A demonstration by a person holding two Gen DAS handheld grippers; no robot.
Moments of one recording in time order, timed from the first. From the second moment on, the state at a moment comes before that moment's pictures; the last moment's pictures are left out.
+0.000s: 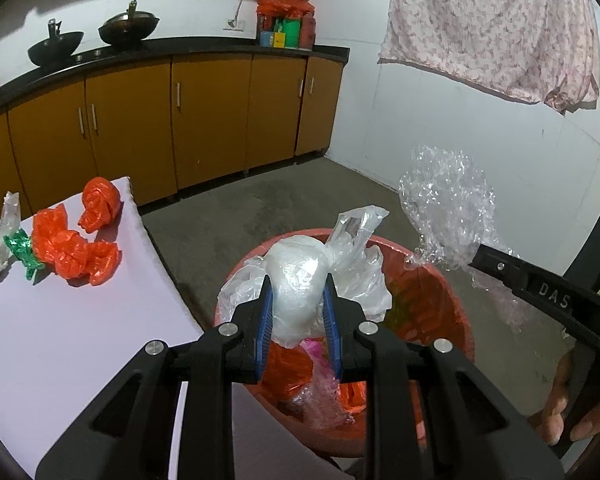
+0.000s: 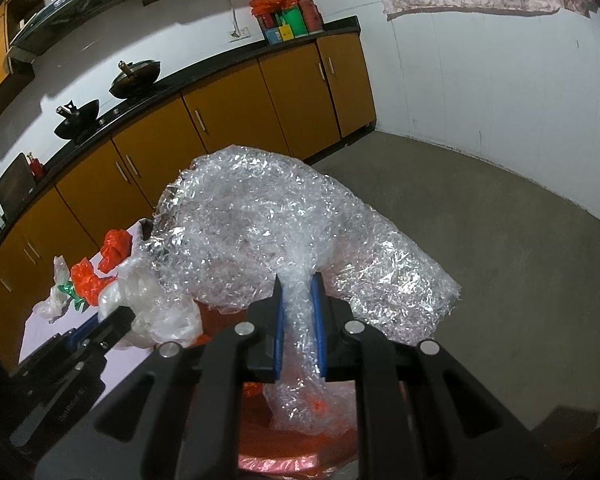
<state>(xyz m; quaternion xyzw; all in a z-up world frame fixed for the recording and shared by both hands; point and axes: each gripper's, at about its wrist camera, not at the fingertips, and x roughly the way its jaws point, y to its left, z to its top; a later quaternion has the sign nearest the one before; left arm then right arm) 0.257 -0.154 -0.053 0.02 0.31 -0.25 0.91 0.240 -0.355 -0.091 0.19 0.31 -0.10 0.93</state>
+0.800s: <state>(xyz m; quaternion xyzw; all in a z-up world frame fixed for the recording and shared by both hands) 0.276 -0.132 -0.069 0.00 0.34 -0.22 0.92 0.248 -0.366 -0.101 0.20 0.29 -0.10 0.93</state>
